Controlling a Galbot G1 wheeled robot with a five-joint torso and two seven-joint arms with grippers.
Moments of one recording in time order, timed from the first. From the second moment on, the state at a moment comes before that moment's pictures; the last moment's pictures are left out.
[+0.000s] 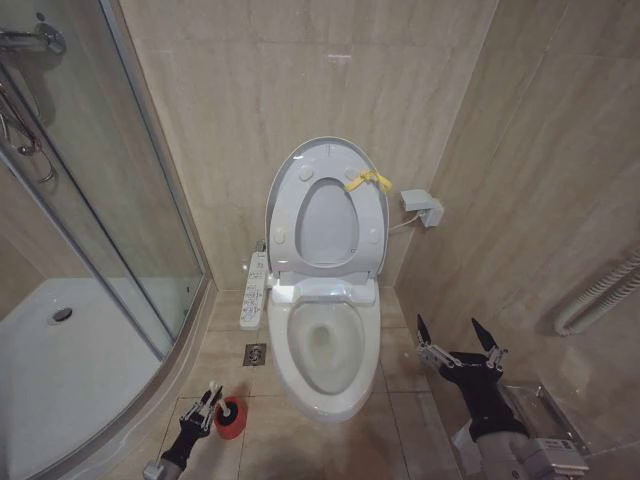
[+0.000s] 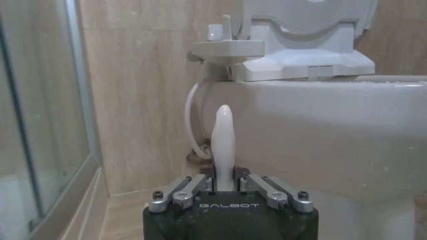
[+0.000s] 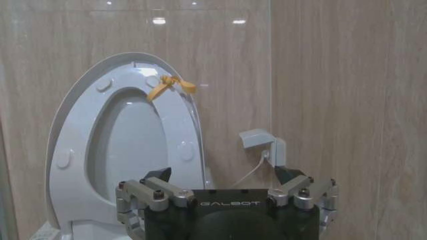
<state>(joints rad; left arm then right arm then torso) 1.09 -1.23 -0.40 -0.71 -0.40 -0.83 0.51 -1.84 1.48 0.61 2.50 0.17 -0.05 0.12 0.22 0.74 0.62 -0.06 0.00</state>
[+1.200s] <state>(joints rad) 1.72 -1.20 -0.65 -2.09 -0.55 -0.30 -0.08 -1.84 1.48 0.61 2.50 0.17 -0.05 0.12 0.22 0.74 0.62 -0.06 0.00</state>
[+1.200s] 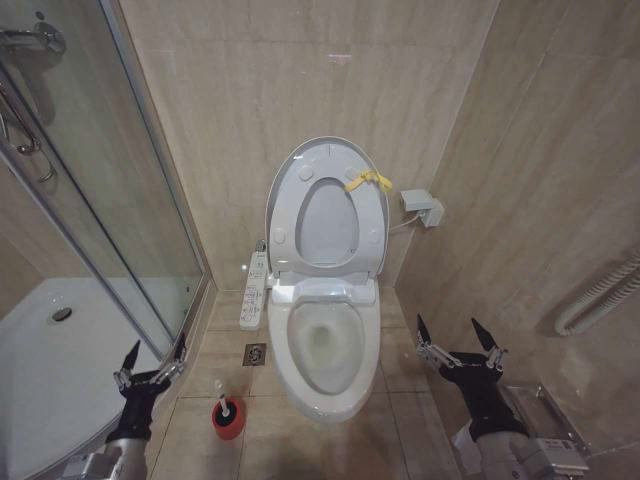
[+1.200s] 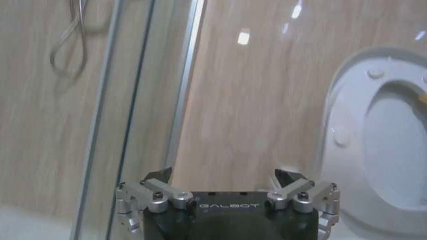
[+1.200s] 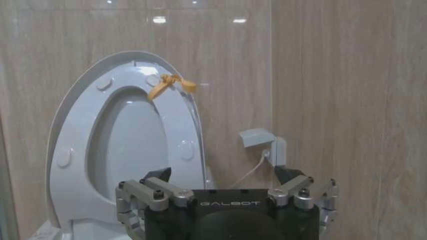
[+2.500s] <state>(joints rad) 1.96 -1.27 -0.53 -2.45 -0.18 -0.16 -0.22 -1.84 1.48 0.61 2.50 0.17 -0.05 0.12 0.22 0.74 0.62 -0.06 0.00</state>
